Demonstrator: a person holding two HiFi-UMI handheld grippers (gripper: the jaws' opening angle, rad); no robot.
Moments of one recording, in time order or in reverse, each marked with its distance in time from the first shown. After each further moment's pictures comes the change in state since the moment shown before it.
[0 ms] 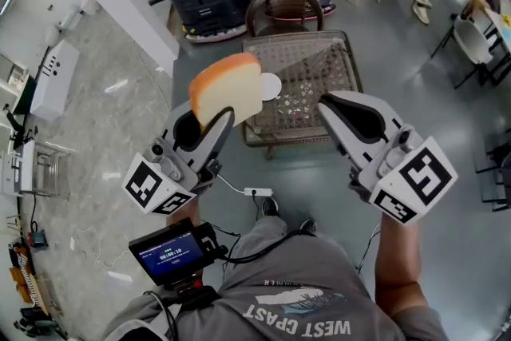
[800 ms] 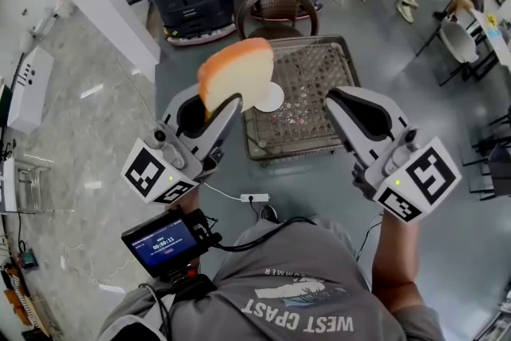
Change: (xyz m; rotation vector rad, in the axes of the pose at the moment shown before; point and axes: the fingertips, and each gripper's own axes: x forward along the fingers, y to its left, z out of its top) left arm -0.010 0.131 -0.007 -0.039 -0.062 -0.100; right arm 0.122 -0.015 0.007 -0.025 0.057 -0.104
